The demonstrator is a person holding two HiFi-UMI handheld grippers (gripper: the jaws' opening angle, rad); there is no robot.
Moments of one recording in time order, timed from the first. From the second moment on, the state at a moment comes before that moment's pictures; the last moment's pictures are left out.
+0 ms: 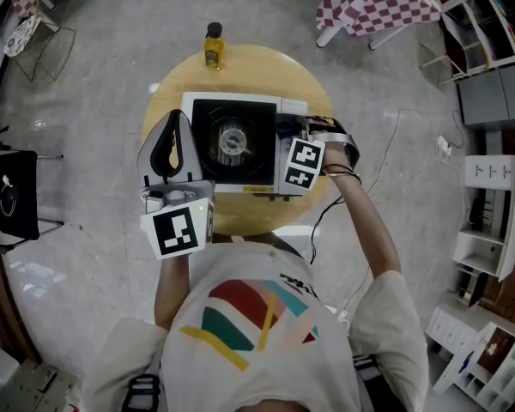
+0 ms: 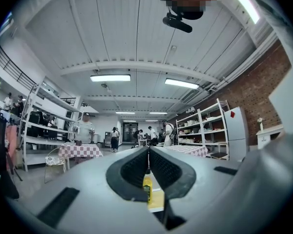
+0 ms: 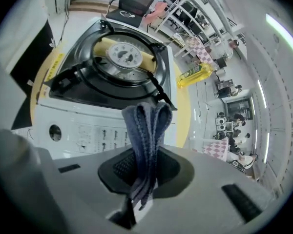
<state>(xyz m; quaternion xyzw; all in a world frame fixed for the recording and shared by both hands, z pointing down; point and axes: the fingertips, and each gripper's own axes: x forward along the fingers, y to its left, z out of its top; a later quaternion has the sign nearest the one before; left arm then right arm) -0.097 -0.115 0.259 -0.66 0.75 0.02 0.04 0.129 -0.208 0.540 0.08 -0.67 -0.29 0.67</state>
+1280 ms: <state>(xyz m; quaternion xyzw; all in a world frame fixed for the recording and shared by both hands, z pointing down) -0.098 -0.058 0.292 -0.67 0.74 -0.01 0.04 0.151 -0.031 0.519 0.12 -0.72 -0.24 0.64</state>
